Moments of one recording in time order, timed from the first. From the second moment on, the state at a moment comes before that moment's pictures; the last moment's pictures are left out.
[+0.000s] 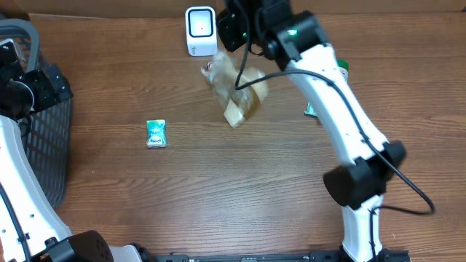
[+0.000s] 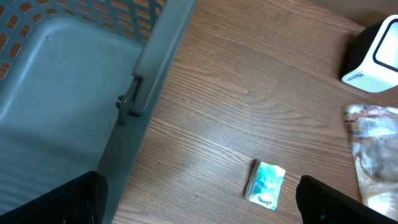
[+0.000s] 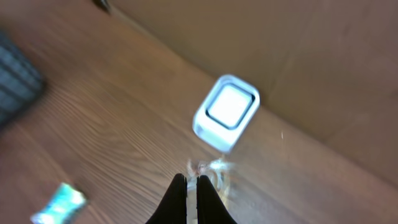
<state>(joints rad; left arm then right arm) 0.50 1.57 1.77 -1.18 0.17 0.00 0.51 2.15 2.36 -0.88 -0.12 -0.09</state>
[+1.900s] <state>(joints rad) 0.50 1.57 1.77 -1.18 0.17 0.00 0.20 2.49 2.00 -0.91 -0.78 -0.29</state>
